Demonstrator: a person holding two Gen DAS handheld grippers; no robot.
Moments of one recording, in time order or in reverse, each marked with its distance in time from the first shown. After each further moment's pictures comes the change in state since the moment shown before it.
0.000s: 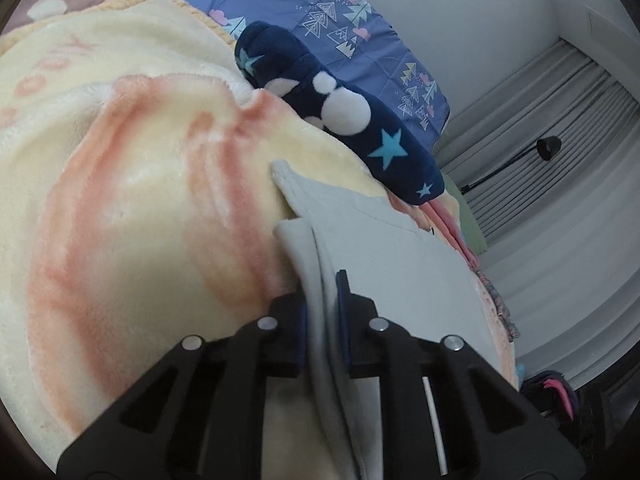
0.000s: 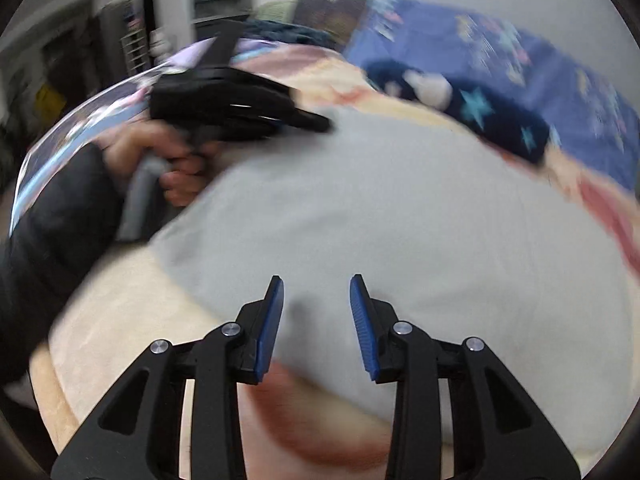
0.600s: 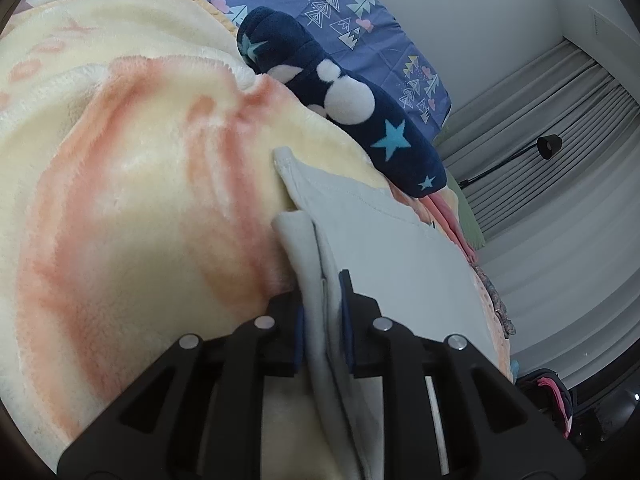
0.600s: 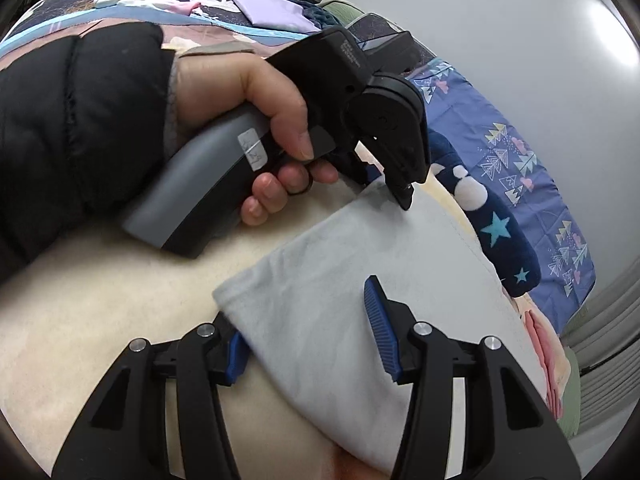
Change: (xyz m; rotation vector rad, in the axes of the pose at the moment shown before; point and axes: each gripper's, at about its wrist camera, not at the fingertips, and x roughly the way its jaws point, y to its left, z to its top) left arm 0.006 0.001 -0.002 -0.008 0.036 0.000; right arm 0.056 0.080 0.032 -0.279 0.030 -0.263
